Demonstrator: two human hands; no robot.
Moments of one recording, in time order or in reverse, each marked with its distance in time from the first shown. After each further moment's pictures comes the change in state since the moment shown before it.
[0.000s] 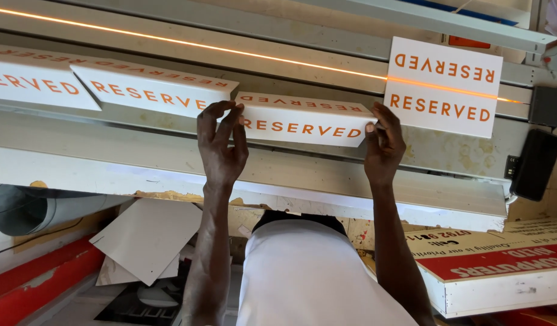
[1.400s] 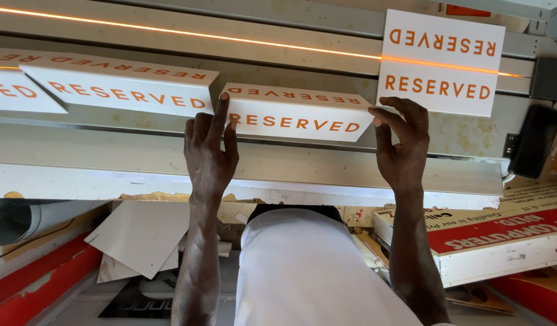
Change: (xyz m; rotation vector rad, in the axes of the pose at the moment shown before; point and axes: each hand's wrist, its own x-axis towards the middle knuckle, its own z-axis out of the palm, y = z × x) left_hand -0.022 0.000 -0.005 0.222 -0.284 -0.091; right_hand 0.023 -0.048 -0.048 -0.454 -0.248 -0.119
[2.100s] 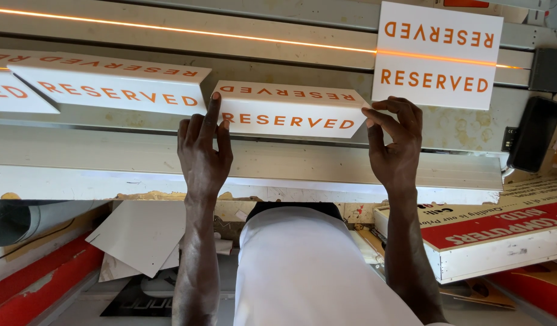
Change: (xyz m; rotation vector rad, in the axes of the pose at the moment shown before) left_hand -0.002 0.005 -0.002 -0.016 -0.027 -0.052; right_hand -0.010 0.002 0.005 0.028 0.045 0.016
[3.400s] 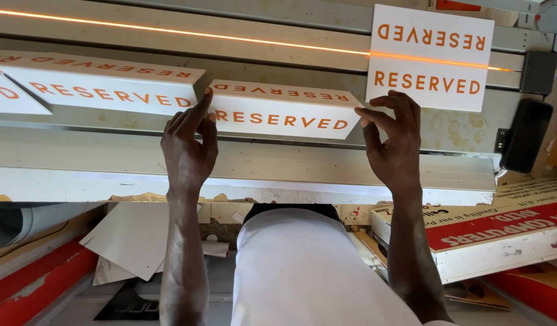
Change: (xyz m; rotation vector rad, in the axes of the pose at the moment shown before) left_hand 0.024 0.001 -0.019 -0.188 -0.086 -0.070; right_hand 0.013 -0.006 -0.014 -0.064 -0.090 0.001
